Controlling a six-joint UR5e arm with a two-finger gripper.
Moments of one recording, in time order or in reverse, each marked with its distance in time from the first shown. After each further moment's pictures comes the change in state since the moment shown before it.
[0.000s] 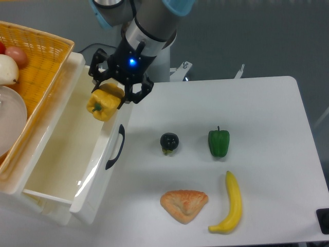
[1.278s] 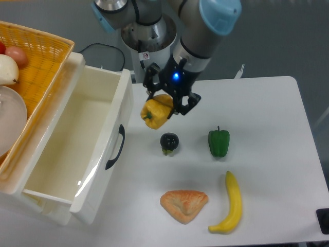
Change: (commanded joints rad) arm 0.140 -0.012 0.014 -0.012 0.106 0.221
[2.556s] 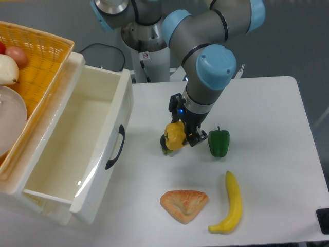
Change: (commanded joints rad) arm -0.022 -0.207 -0.017 0.173 0.331 0.549
